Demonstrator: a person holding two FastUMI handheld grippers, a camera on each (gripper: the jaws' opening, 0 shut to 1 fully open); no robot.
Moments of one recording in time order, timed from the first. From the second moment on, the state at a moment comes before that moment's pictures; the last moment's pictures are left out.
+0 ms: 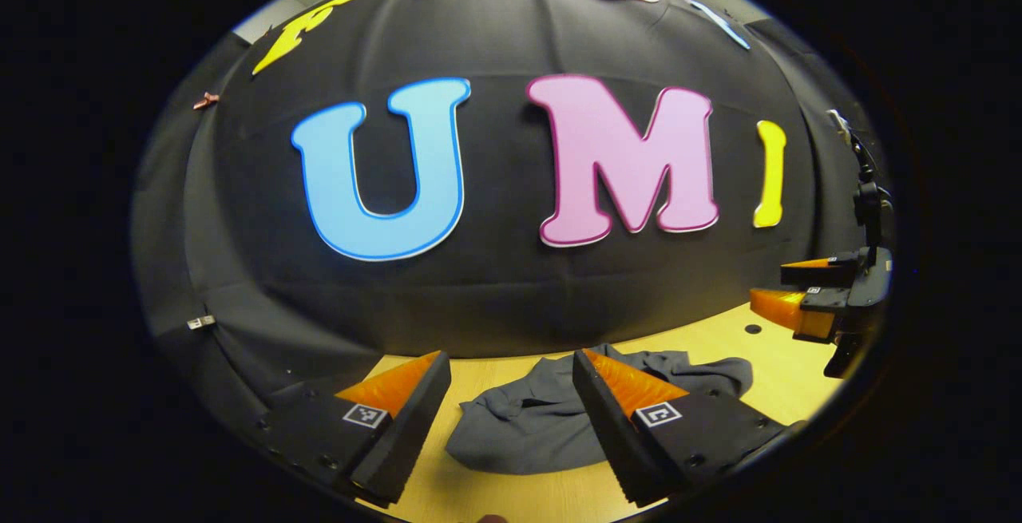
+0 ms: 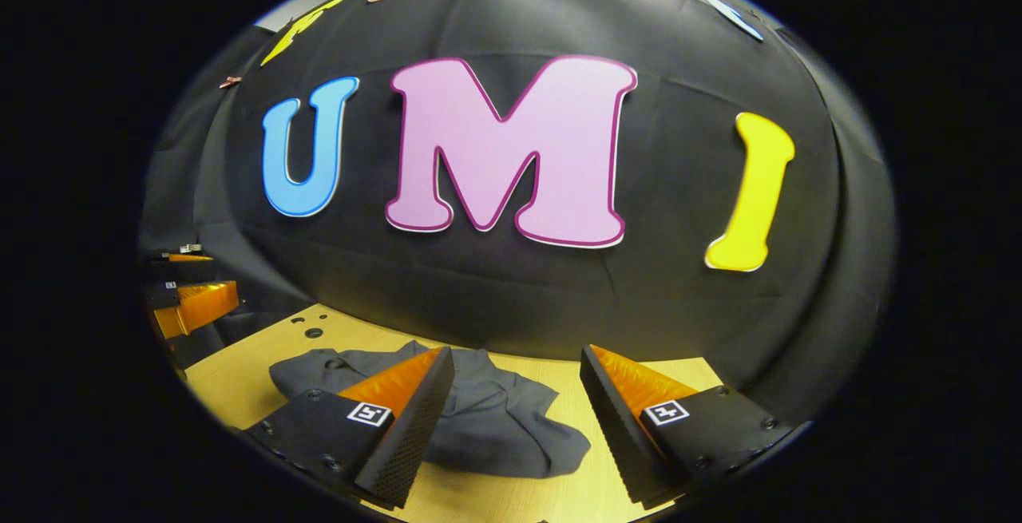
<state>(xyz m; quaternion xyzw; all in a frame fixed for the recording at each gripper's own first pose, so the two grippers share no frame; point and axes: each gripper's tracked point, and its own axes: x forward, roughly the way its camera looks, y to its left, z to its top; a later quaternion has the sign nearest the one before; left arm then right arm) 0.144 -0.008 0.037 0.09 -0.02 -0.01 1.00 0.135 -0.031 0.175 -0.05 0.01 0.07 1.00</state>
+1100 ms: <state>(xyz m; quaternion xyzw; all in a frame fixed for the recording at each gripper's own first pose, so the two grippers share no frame) -0.095 -0.025 -0.035 0.03 -0.01 -0.07 1.00 -0.144 0.022 0.115 0.00 0.05 0.06 1.00</state>
